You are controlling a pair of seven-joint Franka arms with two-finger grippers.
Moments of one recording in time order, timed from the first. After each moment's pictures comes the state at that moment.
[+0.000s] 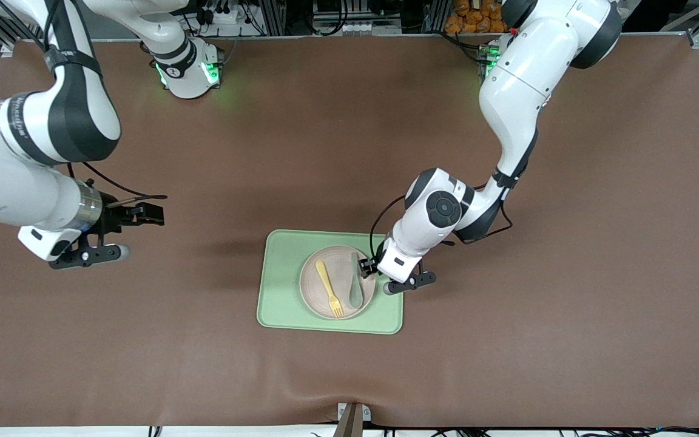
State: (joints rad) left arm -0.41 0.86 -0.25 -1.42 -0.08 2.60 -0.79; right arm 0.12 0.31 0.02 -1.56 0.07 1.72 -0.03
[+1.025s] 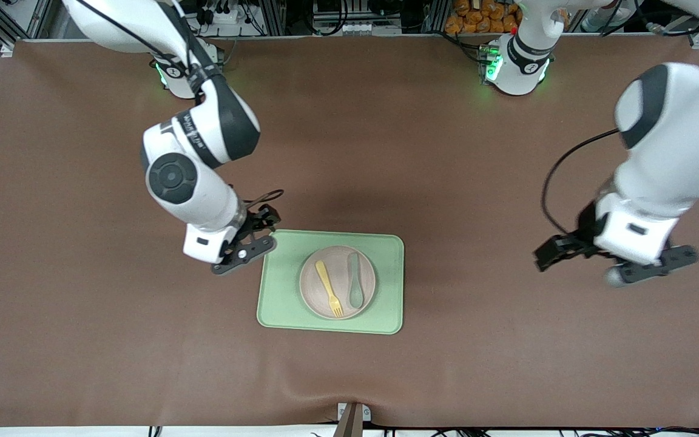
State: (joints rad) left arm 0.00 0.31 -0.22 -1.39 0.06 1.91 -0.49; right arm 0.45 0.49 0.03 -1.49 0.07 2.00 -0.06
